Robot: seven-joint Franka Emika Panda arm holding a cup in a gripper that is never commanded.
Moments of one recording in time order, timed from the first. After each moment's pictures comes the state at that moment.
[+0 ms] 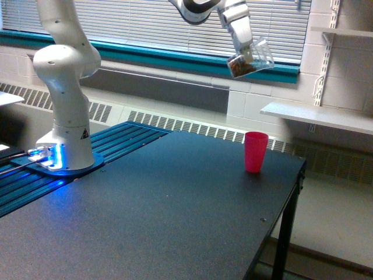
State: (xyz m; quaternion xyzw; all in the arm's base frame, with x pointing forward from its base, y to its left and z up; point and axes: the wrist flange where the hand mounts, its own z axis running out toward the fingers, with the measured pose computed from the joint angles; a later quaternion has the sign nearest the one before) arm 0.453 0.218 0.476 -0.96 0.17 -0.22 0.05
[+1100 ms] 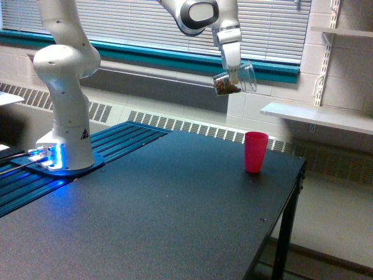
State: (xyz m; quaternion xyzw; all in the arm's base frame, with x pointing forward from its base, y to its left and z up) arm 0.432 0.227 0.416 -0.98 0.16 -0.14 0.02
